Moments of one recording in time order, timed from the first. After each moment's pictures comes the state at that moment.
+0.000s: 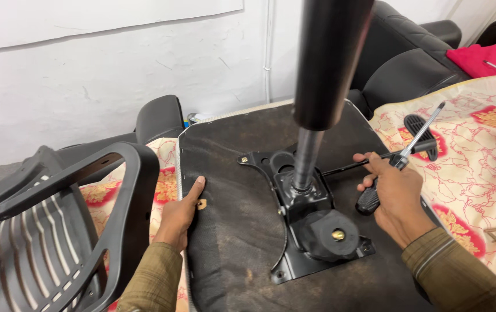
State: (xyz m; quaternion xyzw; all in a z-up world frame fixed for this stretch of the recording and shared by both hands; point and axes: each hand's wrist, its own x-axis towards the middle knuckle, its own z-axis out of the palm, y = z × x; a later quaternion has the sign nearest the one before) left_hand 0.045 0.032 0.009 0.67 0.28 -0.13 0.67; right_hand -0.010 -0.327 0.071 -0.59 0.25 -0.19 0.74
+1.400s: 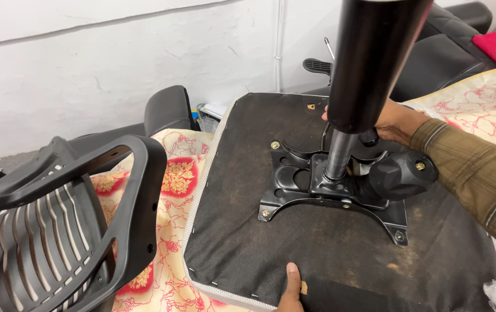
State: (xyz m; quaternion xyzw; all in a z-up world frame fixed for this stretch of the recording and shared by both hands) left_hand -0.122 -0.176 -0.365 0.47 0.39 -0.25 0.75; right_hand 0.144 -0.391 0.079 -0.73 -0.14 0.13 0.65
